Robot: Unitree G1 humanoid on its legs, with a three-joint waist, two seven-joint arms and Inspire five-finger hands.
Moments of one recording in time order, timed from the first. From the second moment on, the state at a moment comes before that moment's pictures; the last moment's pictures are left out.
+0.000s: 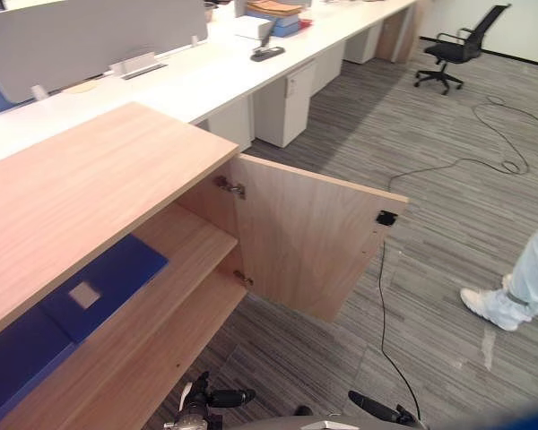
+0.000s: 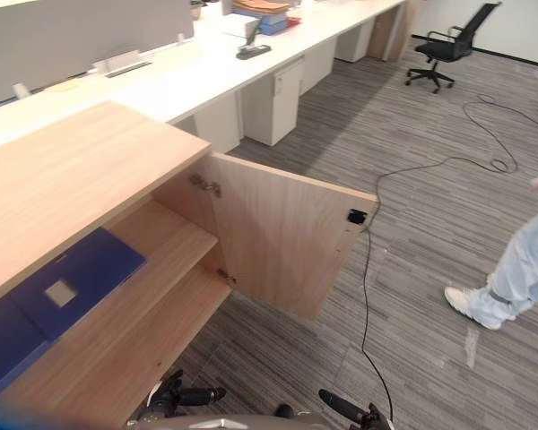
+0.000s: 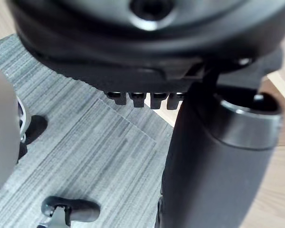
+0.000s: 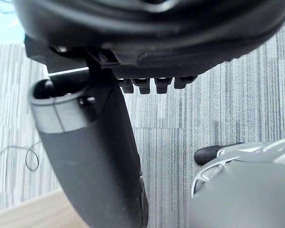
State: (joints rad) left arm 0.02 0.02 0.14 1.12 0.04 -0.05 0.13; right arm 0.10 -0.06 -0.38 1.11 0.20 -0.02 -0.08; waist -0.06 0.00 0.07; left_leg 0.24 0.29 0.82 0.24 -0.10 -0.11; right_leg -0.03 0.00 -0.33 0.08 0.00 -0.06
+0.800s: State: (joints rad) left arm 0.10 0.03 0.22 1.07 -0.08 -0.08 0.12; right arm -0.37 -0.27 -0.18 0.85 0.16 -0.06 -0.13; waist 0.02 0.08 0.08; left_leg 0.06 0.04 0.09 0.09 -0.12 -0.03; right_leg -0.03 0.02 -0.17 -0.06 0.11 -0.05
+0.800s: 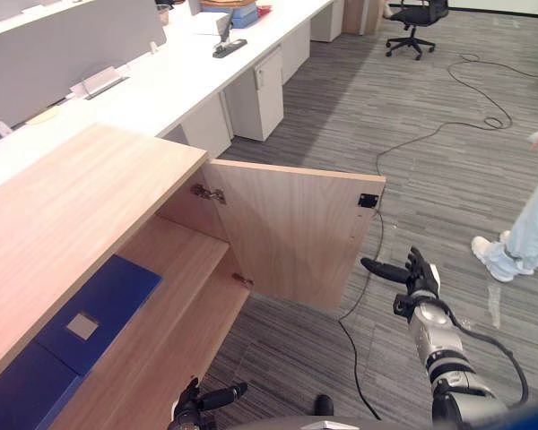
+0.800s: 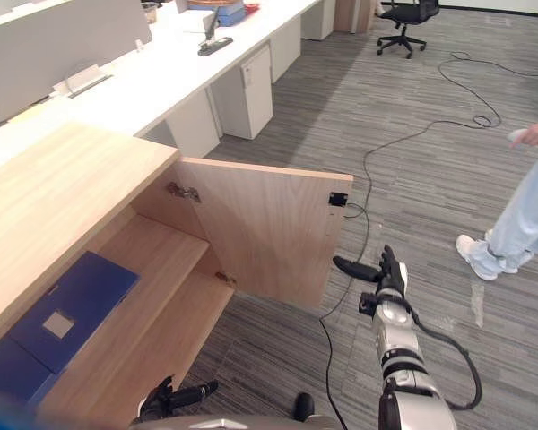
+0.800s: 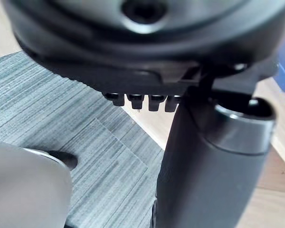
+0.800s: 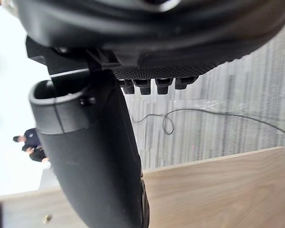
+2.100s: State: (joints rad) left arm 0.18 0.09 0.23 1.05 -0.05 -0.10 0.05; right arm -0.45 -0.53 0.62 0.70 0.05 -0.05 0.20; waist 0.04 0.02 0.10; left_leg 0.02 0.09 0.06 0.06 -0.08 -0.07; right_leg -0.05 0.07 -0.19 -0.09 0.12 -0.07
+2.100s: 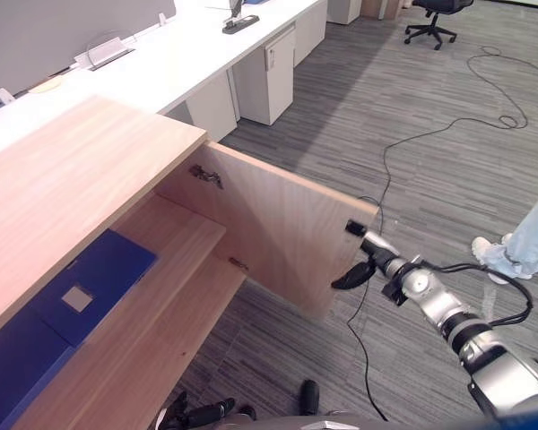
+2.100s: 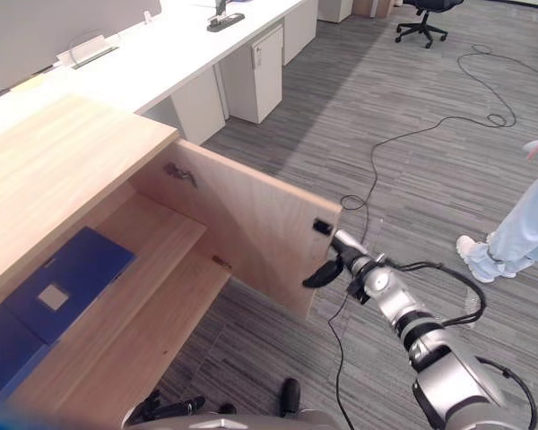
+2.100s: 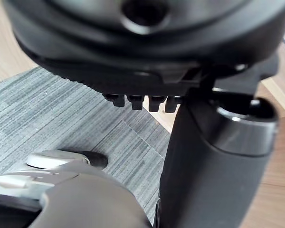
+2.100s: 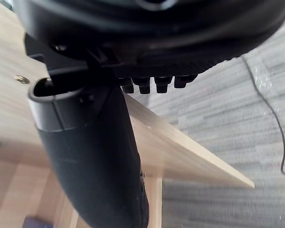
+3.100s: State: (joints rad) left arm 0.07 0.04 0.76 1.18 -0.09 -0.04 0.05; right arm -0.33 -0.24 0.81 0.77 -0.16 -0.09 0.37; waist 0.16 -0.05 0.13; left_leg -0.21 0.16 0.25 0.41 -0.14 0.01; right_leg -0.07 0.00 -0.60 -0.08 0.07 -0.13
